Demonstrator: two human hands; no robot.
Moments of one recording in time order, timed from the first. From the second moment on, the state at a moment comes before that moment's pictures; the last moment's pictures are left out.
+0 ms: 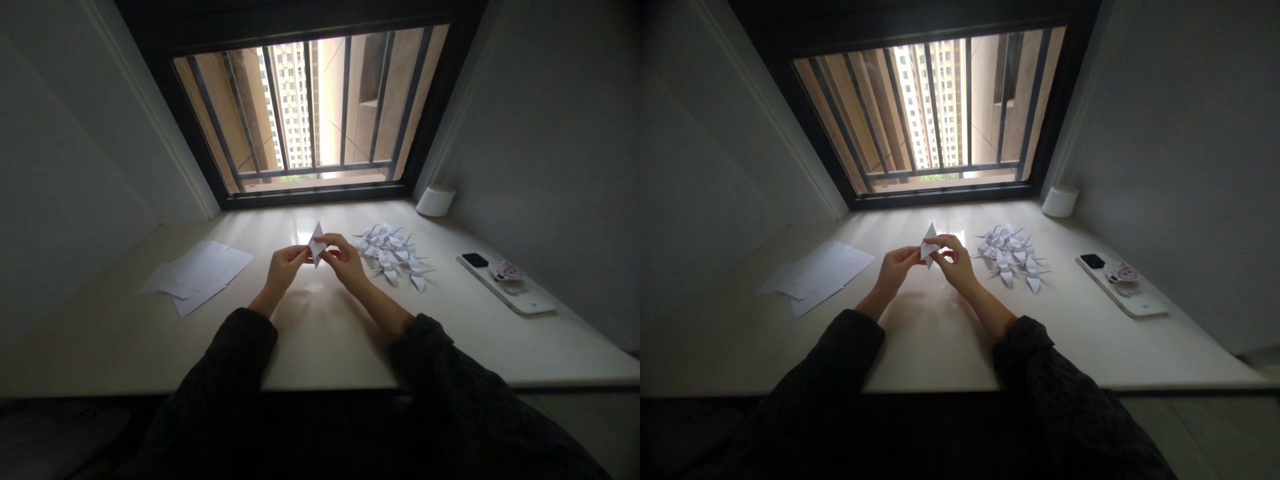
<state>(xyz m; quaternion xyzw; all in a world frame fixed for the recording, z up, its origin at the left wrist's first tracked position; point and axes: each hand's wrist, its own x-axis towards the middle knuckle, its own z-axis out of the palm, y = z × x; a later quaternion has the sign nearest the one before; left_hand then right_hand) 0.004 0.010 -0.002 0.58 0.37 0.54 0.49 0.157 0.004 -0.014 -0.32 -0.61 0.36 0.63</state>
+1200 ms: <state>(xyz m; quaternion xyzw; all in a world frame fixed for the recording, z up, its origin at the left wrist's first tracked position) 0.003 0.009 0.001 0.57 0.38 0.56 0.46 0.159 0.008 -0.020 -0.36 -0.57 0.38 0.64</state>
